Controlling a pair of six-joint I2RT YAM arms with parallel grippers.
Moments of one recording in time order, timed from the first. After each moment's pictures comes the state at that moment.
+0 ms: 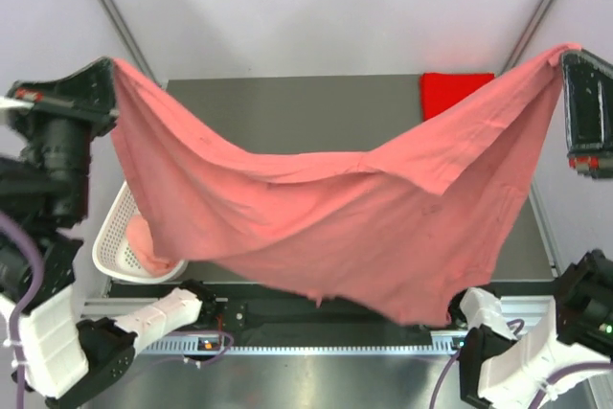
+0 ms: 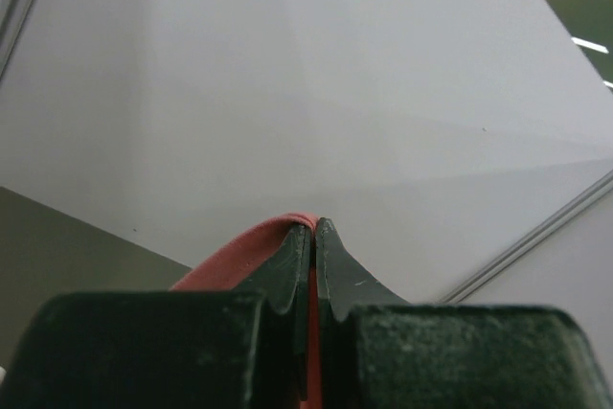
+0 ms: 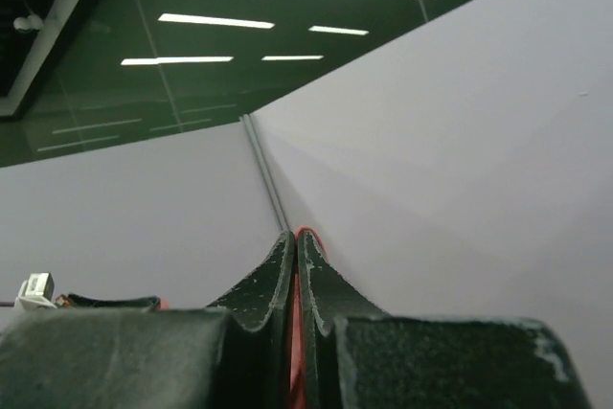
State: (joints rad) left arm -0.48 0.96 2.03 -0.66 -0.53 -0.55; right arm -0.47 0.92 2.17 -0.25 -0.63 1.16
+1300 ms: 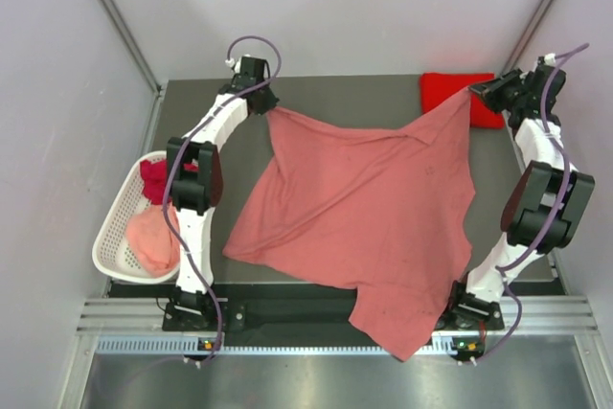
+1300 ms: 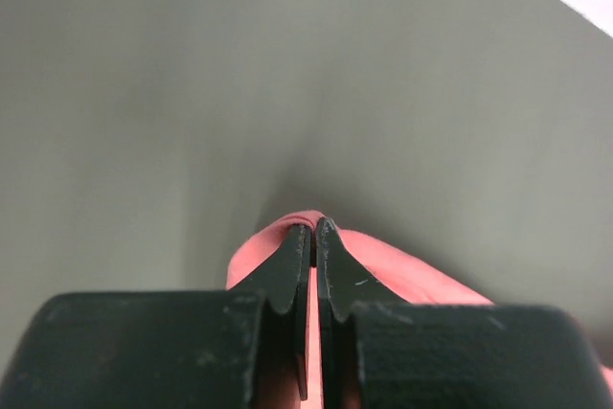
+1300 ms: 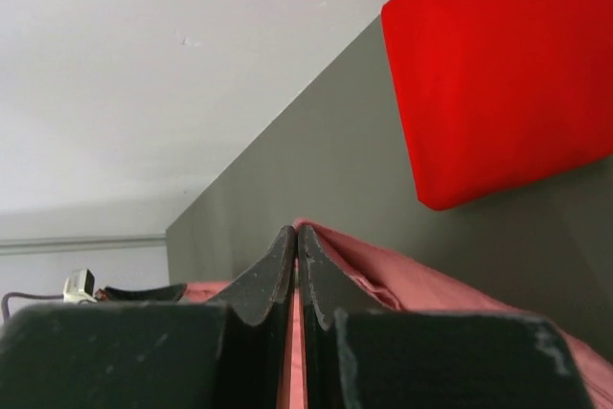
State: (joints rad) left arm -0.24 2.24 1.95 -0.44 -0.13 -0.68; right arm -0.34 1.79 1.39 0.03 -0.53 0.83
